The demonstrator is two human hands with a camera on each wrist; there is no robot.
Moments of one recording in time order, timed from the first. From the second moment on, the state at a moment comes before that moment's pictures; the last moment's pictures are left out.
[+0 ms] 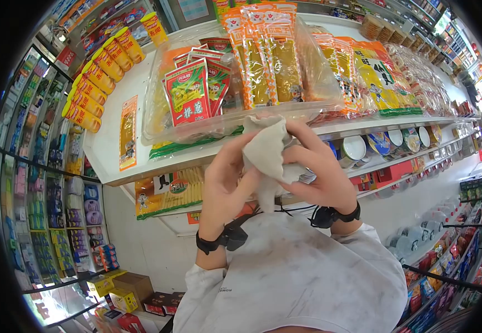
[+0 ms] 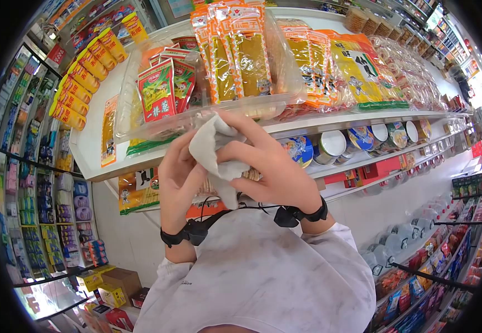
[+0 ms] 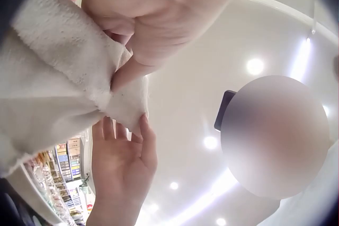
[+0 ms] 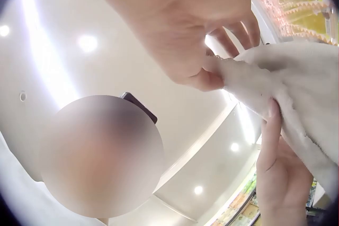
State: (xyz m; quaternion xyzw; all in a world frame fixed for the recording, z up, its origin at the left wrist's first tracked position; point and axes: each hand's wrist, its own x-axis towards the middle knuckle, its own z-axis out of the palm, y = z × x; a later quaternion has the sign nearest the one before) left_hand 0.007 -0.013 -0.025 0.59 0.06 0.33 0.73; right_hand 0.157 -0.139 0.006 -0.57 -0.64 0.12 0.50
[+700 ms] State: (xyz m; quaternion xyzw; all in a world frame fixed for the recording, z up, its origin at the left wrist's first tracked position) left_hand 0.011 -0.011 -0.021 0.54 0.08 0.31 0.78; right_hand 0.152 -0.136 0.001 -0.63 -0.58 -0.01 0.52
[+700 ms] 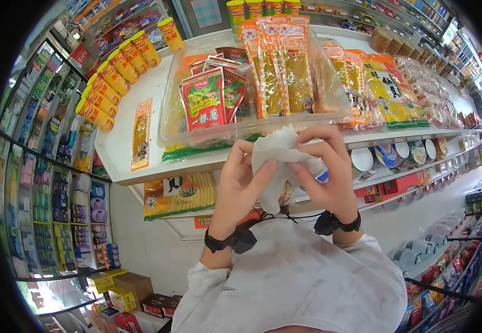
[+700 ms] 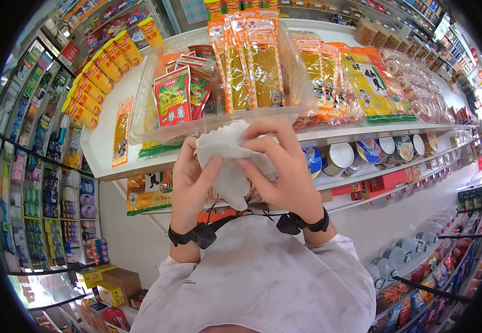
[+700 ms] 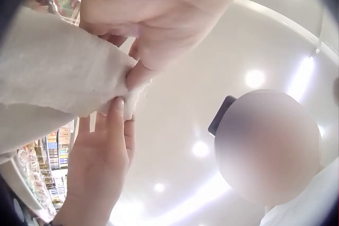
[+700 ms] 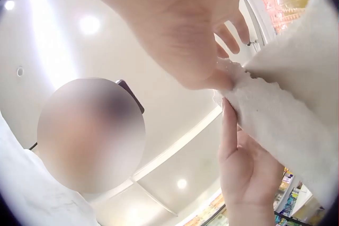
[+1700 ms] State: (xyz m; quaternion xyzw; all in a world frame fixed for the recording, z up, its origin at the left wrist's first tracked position) left_hand 0.010 0.004 -0.027 0.48 0.14 0.52 0.69; right_hand 0.155 -0.130 -0.018 -0.48 -0.43 0.21 0.73
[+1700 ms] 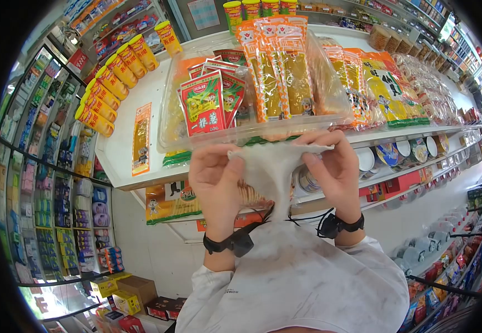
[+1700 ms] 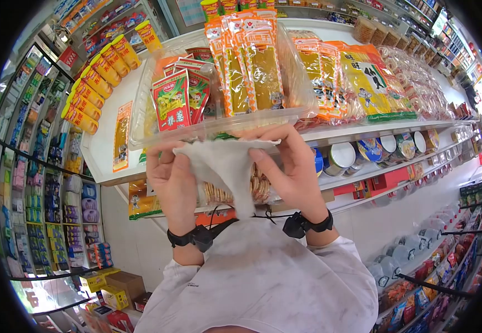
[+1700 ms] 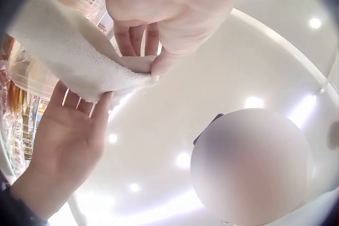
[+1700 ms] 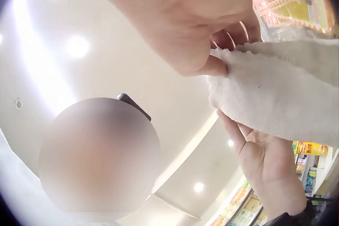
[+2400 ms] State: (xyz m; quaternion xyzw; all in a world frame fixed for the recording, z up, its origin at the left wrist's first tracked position) left_hand 0.021 -0.002 -0.019 0.46 0.12 0.49 0.73; right_hand 0.147 -0.130 -0.013 -0.63 -0.51 0.19 0.56
